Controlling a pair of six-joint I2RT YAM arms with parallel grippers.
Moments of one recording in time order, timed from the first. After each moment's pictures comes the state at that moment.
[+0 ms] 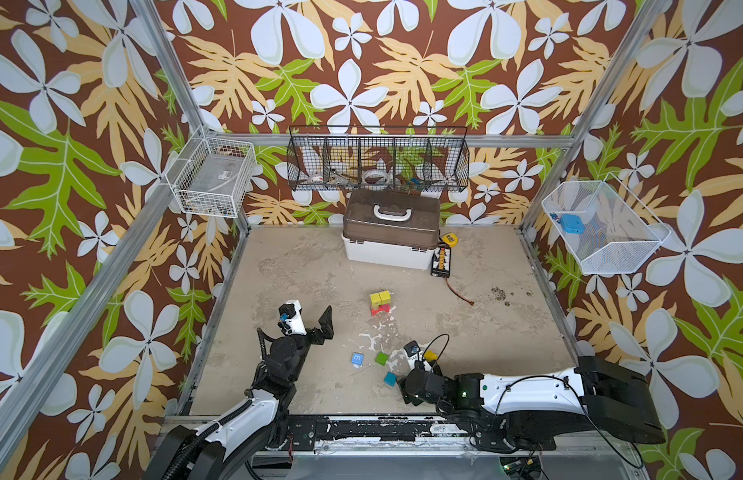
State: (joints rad) left arm -0.35 0.90 0.01 0.82 -0.18 -0.32; right arm 1.30 1.29 0.47 -0.12 0.41 0.66
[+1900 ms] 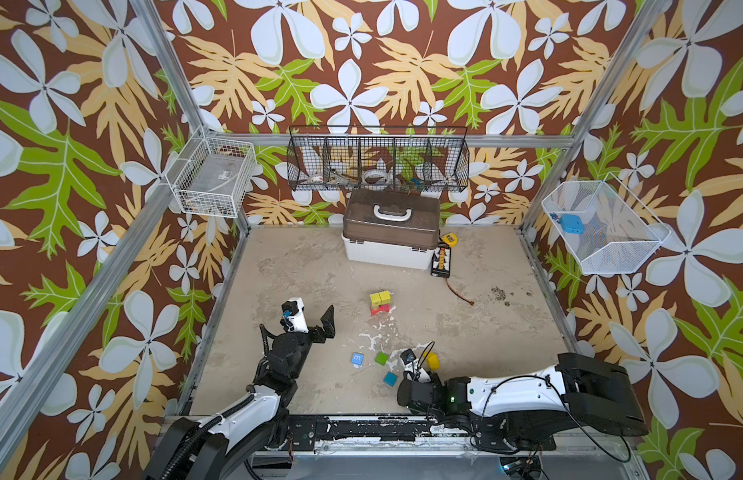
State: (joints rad) left arm -0.35 0.94 0.04 0.81 -0.16 -0.32; right arm 1.37 1.43 0.55 -0.28 0.46 0.79
